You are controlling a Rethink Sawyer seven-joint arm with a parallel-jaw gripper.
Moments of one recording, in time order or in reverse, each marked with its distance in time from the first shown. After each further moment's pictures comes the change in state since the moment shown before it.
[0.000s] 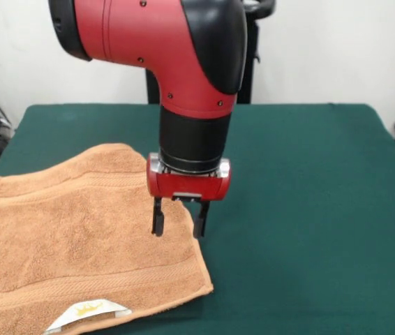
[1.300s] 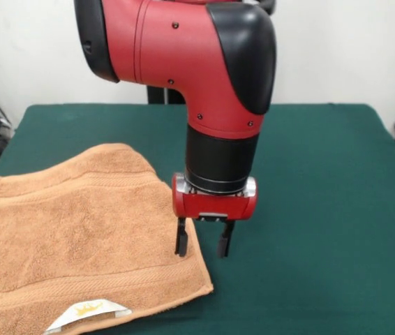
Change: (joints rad) arm 0.063 0.061 -0.025 -0.079 0.052 0.000 0.000
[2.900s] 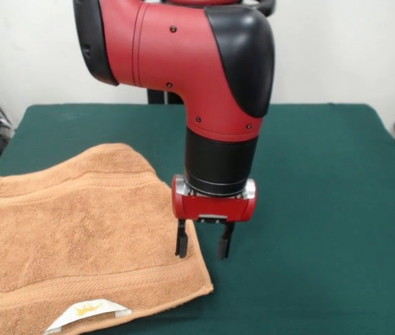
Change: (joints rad) arm -0.002 0.005 0.000 -0.001 0.013 0.000 0.000
